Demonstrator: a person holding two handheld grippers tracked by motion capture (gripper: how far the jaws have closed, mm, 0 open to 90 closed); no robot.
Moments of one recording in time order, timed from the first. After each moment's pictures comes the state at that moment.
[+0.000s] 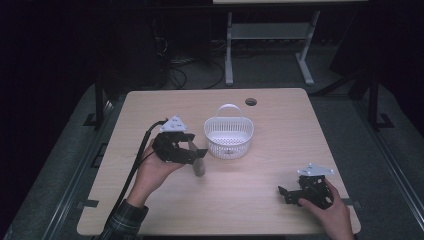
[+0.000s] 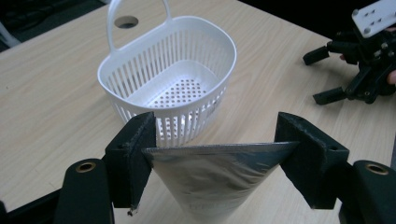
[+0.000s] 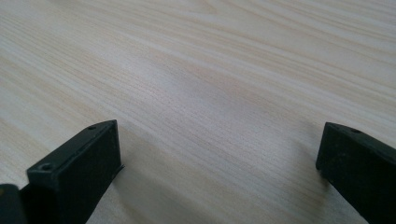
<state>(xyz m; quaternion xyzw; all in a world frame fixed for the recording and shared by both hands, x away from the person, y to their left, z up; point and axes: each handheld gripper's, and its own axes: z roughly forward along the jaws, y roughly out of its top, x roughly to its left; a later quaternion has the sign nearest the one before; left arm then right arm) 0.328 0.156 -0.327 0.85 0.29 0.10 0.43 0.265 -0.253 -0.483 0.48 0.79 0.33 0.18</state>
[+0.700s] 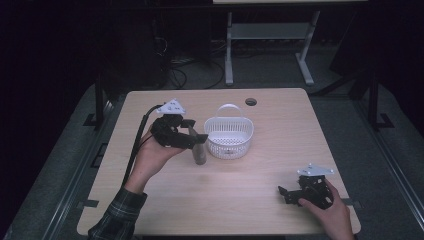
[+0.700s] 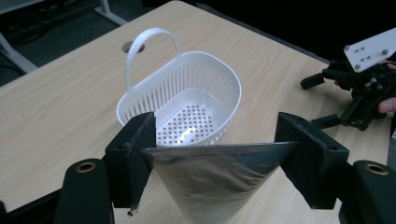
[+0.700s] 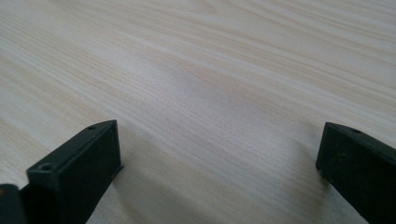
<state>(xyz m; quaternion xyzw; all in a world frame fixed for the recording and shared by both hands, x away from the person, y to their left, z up) 0.350 0.154 -0.296 0.85 0.28 0.11 0.44 0.265 -0.253 -0.483 0.48 0.79 0.33 0.18</state>
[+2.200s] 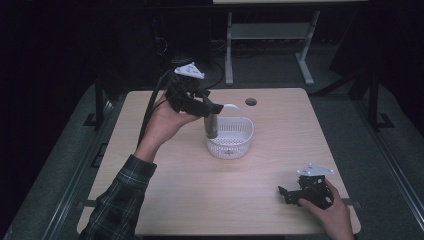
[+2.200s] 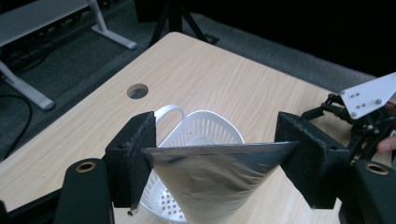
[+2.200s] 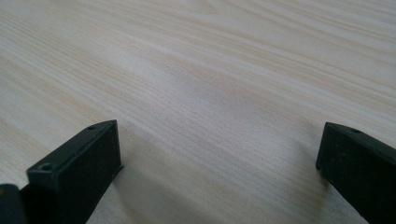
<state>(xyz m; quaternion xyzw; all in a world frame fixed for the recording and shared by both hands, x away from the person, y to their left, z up) 0.392 0.107 -0.231 0.86 0.24 0.12 0.44 0.265 -0.253 -0.483 0.48 0.79 0.33 0.19</state>
